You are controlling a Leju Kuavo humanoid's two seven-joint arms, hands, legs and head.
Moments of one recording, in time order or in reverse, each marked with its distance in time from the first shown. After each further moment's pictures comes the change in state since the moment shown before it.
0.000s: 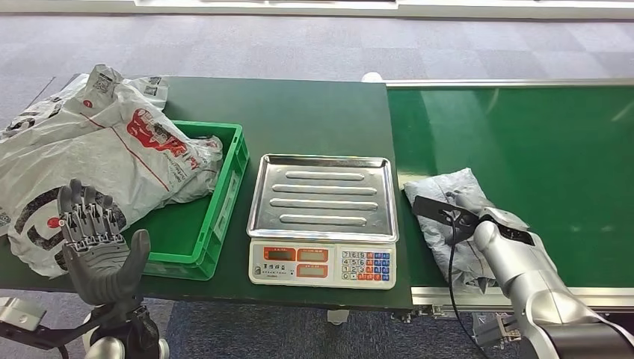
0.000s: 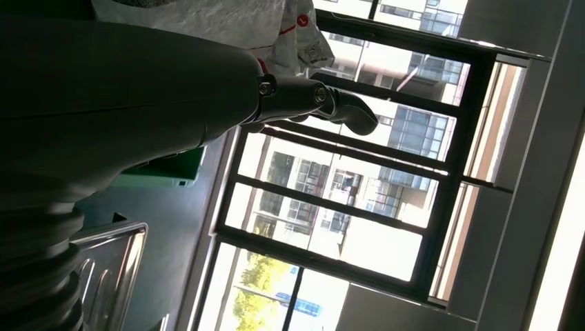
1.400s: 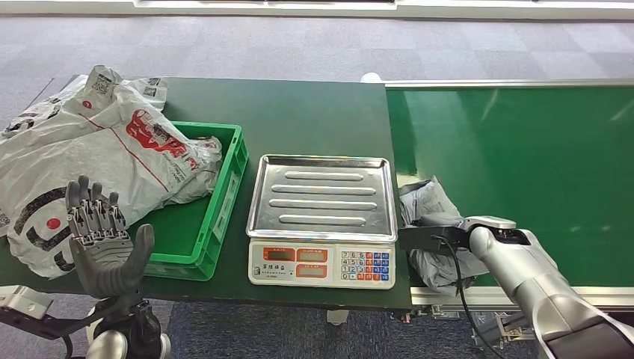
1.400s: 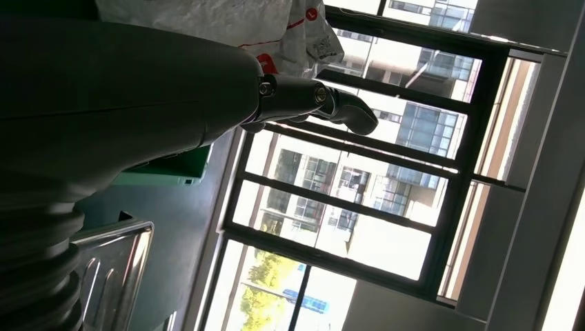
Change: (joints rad) left arm -0.029 0.012 0.000 0.037 0.012 0.003 0.017; right arm 0.009 -0.093 0.388 -0.108 -0.241 0.245 -0.313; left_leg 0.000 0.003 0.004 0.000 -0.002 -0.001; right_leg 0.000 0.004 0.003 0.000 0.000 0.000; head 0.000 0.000
